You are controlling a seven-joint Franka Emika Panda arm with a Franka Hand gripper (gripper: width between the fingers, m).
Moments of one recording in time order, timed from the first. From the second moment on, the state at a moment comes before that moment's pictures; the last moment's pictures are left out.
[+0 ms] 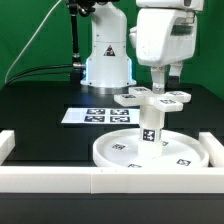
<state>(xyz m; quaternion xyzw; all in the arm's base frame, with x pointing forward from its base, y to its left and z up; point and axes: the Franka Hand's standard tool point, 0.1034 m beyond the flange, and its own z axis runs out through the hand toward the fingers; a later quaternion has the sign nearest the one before) 0.565 0.060 0.121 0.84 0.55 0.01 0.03</state>
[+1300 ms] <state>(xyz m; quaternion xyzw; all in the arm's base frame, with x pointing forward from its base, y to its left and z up) 0.562 0.041 0.106 0.86 0.52 0.00 0.03</state>
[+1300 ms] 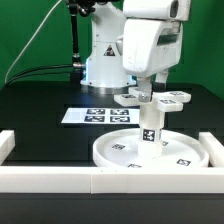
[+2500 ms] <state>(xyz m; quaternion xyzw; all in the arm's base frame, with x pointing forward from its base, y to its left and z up) 0.560 0.036 0.101 0.94 0.34 0.00 0.02</state>
